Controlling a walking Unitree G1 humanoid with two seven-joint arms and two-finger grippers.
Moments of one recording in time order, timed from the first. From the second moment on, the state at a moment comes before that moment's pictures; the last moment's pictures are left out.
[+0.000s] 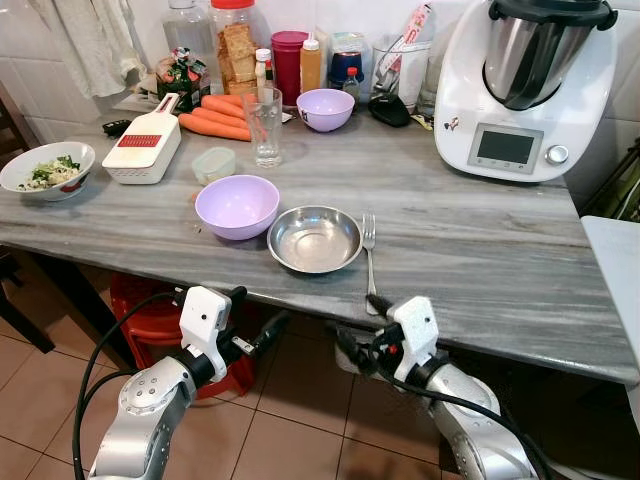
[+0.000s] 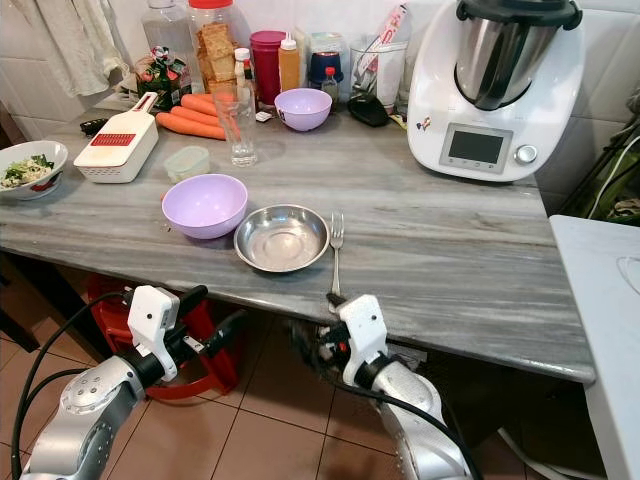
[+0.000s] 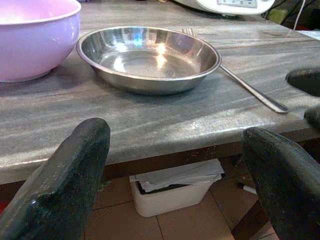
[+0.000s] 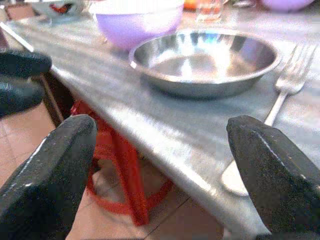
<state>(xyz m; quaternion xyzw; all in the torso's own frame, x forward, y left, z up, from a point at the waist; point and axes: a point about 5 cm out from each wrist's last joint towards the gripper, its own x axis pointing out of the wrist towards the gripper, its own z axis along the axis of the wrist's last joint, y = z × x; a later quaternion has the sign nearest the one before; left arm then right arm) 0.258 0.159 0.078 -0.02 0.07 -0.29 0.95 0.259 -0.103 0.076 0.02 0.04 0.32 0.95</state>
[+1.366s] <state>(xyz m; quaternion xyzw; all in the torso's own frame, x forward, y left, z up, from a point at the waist) 0.258 0.158 0.078 -0.03 0.07 -0.30 0.95 0.277 -0.102 0.064 0.09 0.10 0.21 0.97</state>
